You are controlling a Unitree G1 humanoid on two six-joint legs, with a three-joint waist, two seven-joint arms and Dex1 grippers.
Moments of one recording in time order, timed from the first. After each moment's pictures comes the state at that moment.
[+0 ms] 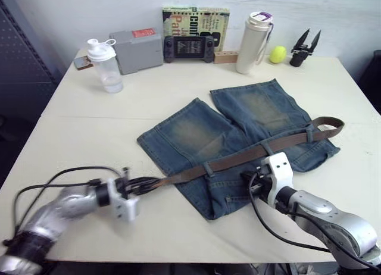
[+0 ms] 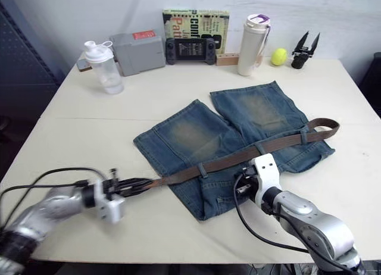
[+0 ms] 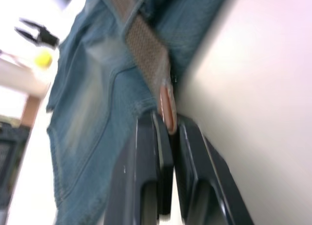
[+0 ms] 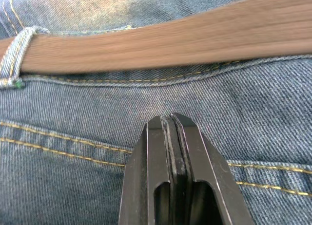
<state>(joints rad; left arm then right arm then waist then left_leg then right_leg) -0.07 1.01 -0.14 0.38 0.20 -1.11 -0.41 0.01 -0.62 0.01 -0.55 0.77 0.86 0.07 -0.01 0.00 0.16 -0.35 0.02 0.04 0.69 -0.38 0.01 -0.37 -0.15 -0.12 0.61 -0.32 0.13</state>
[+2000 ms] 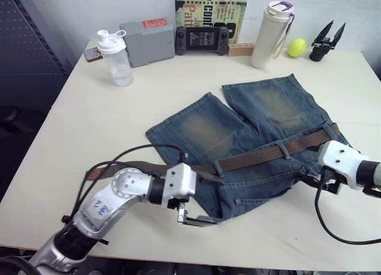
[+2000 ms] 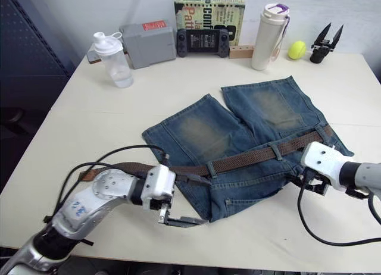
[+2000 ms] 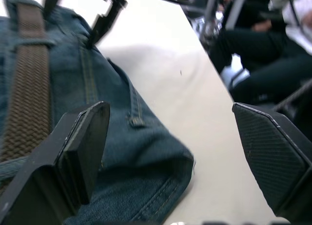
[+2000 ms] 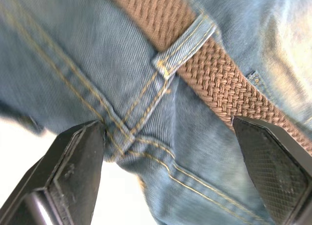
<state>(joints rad) -0.41 0.60 -0.53 -0.35 -0.40 0.26 -0.93 0.07 -1.22 -0.19 -0.11 0.15 0.07 0.88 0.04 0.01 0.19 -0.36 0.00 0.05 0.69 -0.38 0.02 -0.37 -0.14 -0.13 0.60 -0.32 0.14</state>
